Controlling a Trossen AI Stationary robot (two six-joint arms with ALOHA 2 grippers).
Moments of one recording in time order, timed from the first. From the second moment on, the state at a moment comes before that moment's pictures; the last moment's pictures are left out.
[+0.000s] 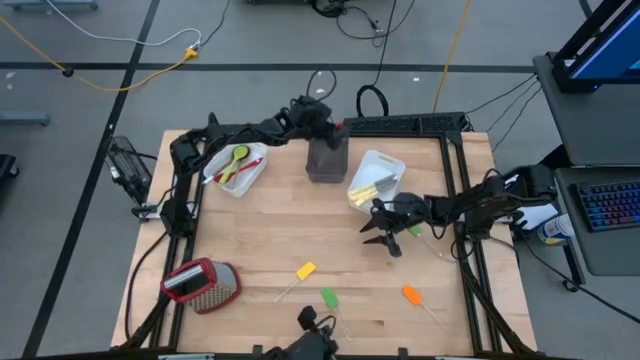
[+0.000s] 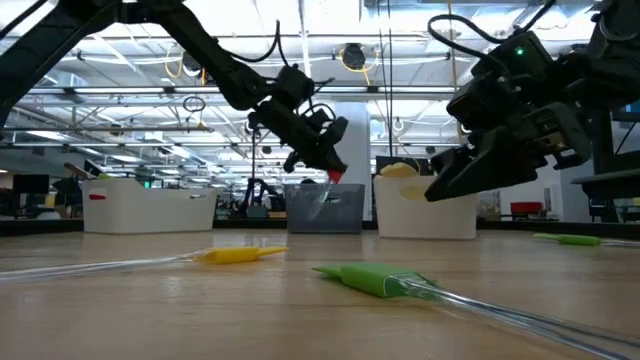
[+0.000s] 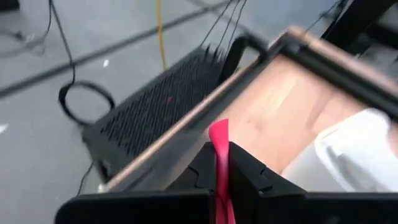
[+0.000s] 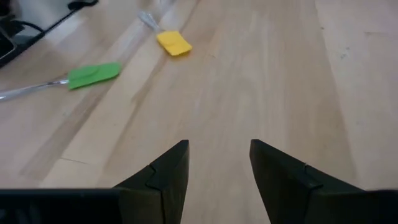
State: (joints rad) left arm 0.60 2.06 1.45 0.13 0.12 -0.21; right arm -0.07 1.46 0.28 0.68 -0.34 -0.06
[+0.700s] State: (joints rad) left arm 0.59 2.06 1.45 -0.04 0.03 -0.13; right arm -0.04 1.46 0.27 0.77 -0.34 -0.07
